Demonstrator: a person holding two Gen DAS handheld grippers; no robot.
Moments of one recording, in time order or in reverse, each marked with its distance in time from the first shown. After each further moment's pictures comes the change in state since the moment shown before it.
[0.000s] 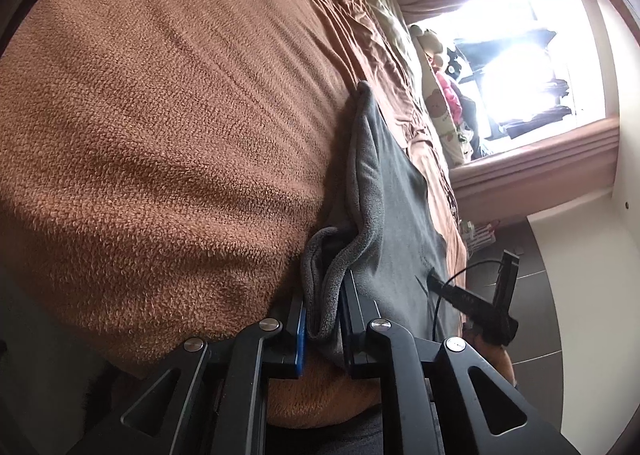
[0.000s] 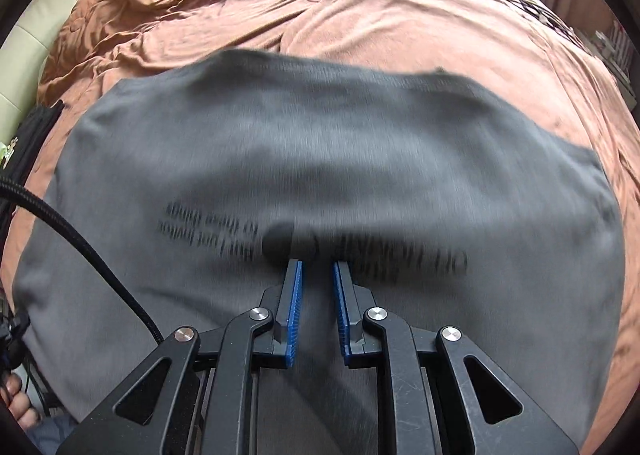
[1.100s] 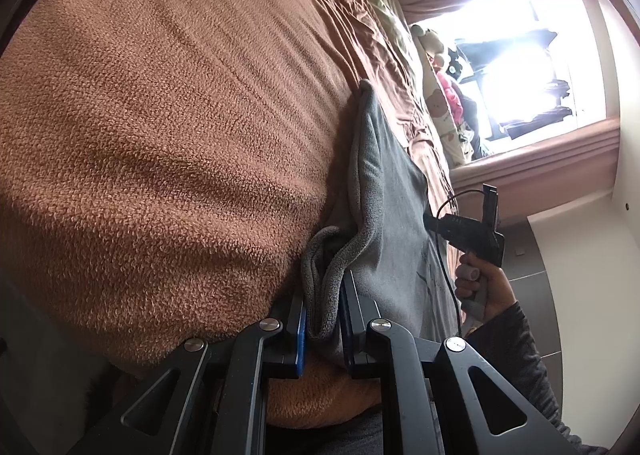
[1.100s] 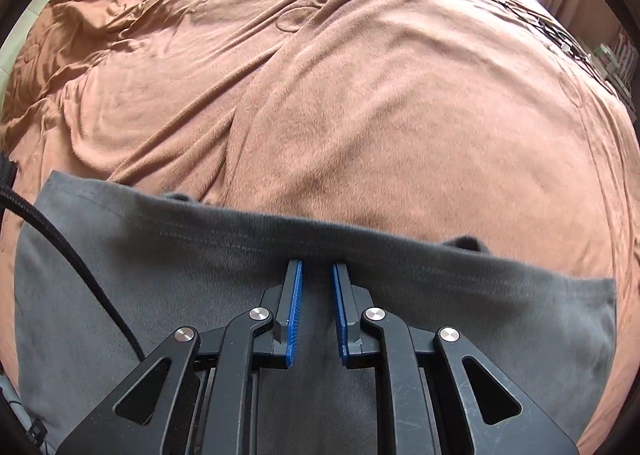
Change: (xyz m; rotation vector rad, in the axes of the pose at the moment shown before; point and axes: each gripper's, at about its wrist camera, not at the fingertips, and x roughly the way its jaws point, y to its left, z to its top) left arm 0.000 -0.001 -0.007 -0.009 -0.002 0.001; right arm 0.068 -0.005 0.113 0.031 0.034 -0.066
